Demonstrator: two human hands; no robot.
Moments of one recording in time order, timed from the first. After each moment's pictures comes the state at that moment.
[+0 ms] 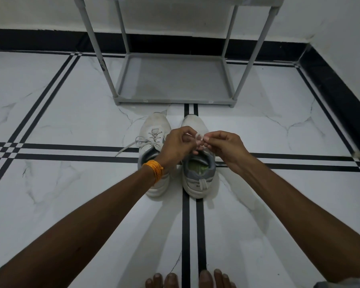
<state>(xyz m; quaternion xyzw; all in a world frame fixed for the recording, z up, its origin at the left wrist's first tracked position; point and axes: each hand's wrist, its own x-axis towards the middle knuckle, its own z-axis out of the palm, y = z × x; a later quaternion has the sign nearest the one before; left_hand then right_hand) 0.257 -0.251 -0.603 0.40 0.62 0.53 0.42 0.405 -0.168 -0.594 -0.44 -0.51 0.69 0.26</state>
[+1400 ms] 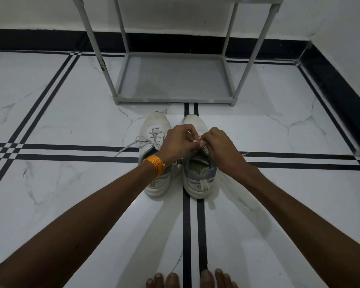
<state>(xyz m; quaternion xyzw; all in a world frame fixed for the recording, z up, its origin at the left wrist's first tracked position) 0.248 -0.242 -0.601 0.51 0.70 0.40 0.29 0.401 -0.177 -0.602 -0.31 -0.93 0.16 0.14</state>
